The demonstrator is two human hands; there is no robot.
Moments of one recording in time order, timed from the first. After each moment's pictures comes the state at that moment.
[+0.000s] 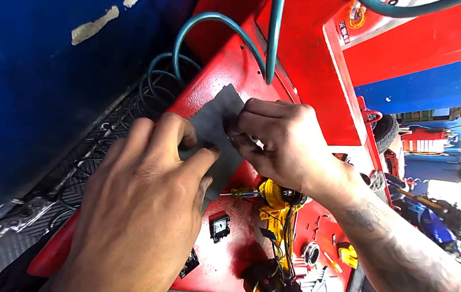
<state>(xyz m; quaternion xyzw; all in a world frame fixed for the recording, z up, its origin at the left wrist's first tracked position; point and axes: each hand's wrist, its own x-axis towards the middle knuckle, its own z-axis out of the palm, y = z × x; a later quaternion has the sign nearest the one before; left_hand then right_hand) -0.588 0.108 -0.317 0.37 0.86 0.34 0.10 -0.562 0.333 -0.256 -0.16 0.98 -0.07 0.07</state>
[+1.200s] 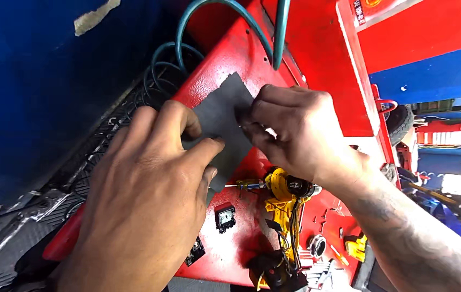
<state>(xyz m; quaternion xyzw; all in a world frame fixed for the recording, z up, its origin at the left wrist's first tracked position) -0.589 0.106 -0.314 0.37 0.86 0.33 0.11 -0.559 0.343 -0.256 -0.17 0.98 -0.05 0.06</state>
